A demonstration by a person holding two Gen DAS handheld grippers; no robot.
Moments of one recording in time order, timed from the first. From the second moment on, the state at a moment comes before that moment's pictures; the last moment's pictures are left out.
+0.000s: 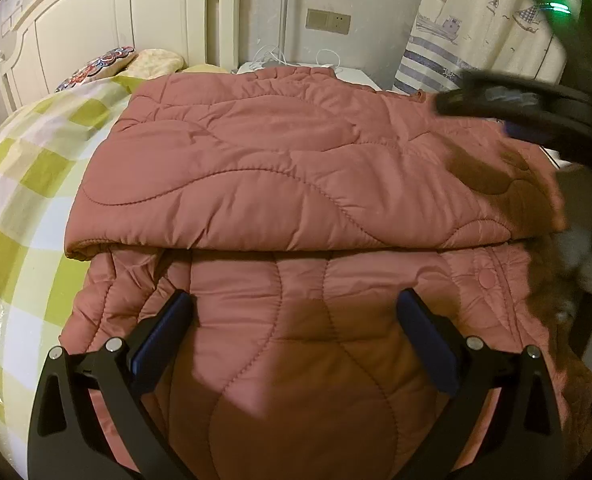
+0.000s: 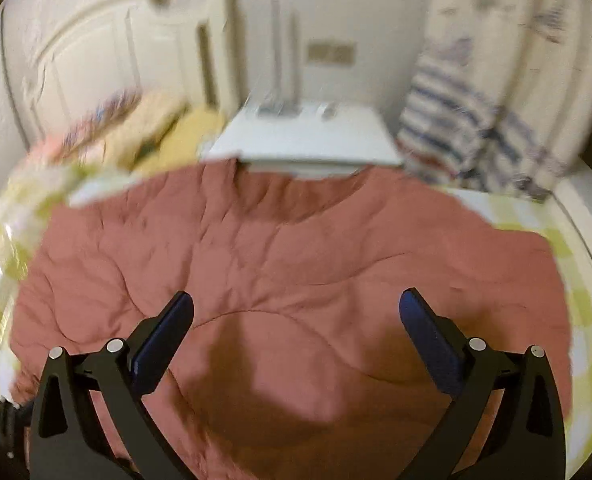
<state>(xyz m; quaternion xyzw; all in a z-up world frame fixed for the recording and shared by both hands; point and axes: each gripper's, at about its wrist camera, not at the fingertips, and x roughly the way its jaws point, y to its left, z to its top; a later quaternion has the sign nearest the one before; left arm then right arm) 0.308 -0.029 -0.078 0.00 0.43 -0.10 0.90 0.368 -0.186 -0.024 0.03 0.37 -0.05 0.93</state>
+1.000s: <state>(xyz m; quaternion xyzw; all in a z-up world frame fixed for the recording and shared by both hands) 0.310 -0.023 -0.078 -0.01 0.43 -0.11 0.90 0.255 -0.203 -0.082 0.00 0.46 -0.03 0.89</state>
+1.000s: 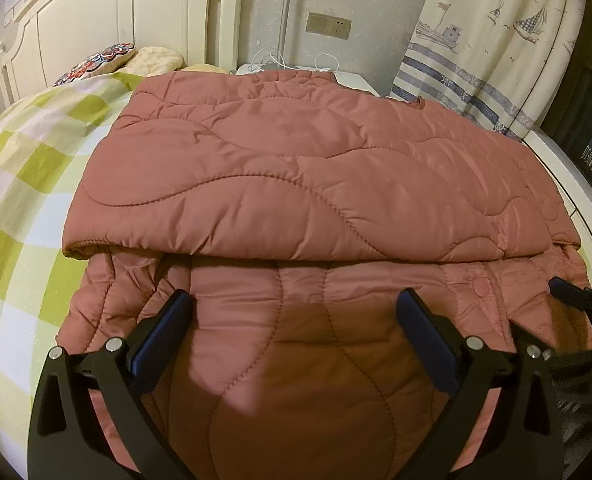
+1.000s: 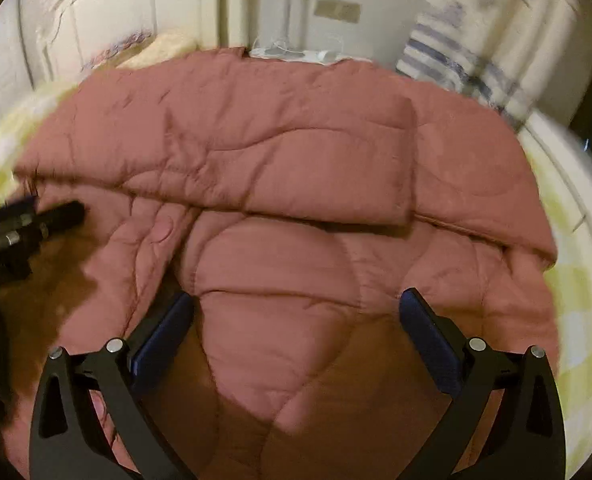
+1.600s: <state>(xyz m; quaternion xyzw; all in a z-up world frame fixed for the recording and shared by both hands) 0.292 0.027 -0.070 -0.05 0.38 0.01 0.92 0.204 -0.299 -0.087 0.08 0.45 -0.13 0.88</state>
